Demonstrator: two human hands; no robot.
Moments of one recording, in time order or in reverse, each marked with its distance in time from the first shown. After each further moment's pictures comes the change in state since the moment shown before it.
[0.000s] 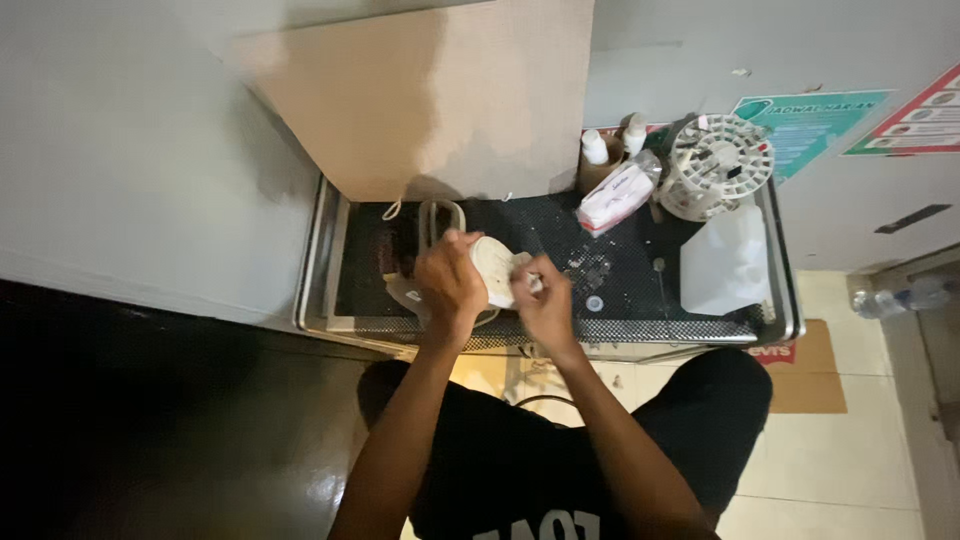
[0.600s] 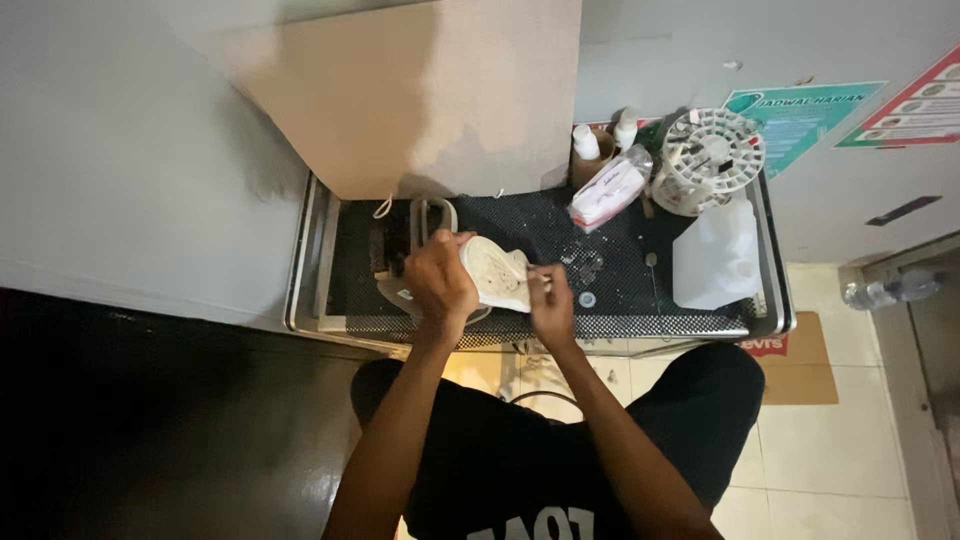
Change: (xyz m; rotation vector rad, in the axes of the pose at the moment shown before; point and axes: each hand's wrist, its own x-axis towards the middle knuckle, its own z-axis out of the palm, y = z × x) left_hand -0.003 0.004 0.002 -0.131 0.055 -0.071; right_hand -0.019 0.061 -0.025 -0.112 0.046 0.155
